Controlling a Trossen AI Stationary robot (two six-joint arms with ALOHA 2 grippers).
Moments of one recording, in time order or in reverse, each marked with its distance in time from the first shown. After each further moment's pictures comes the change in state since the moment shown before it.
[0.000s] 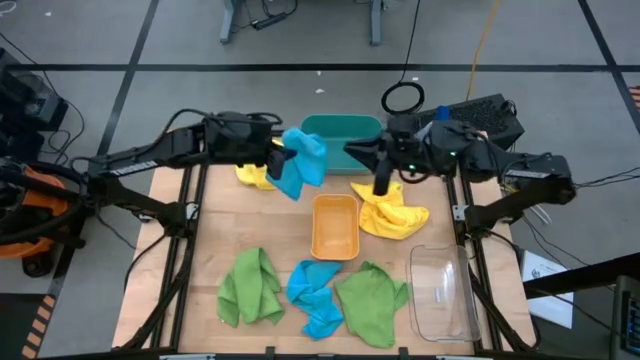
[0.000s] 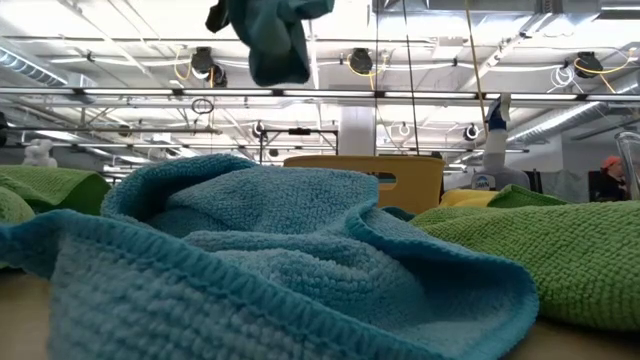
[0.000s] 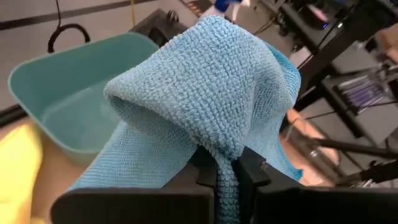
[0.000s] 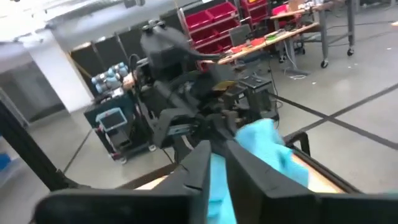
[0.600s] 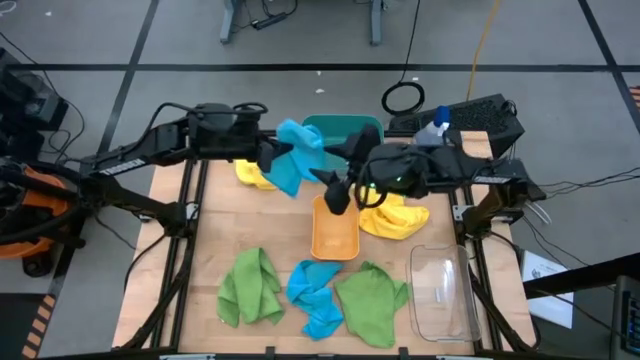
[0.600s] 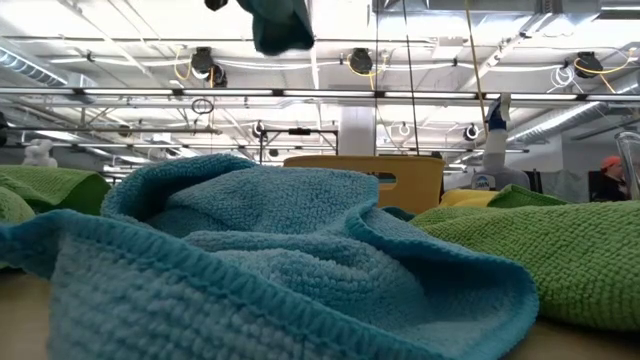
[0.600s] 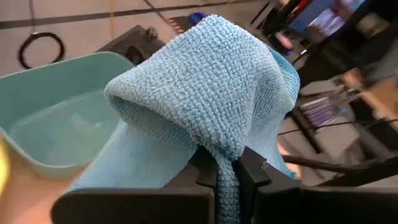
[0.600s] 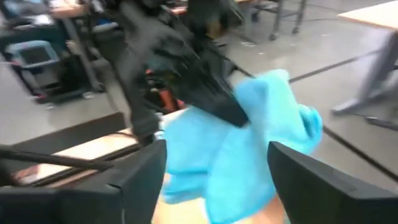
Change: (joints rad) left arm -0.012 -0.031 0.081 -0.001 0.036 -0.078; right arm 0.151 0.423 0.628 -0.525 0.333 -0.048
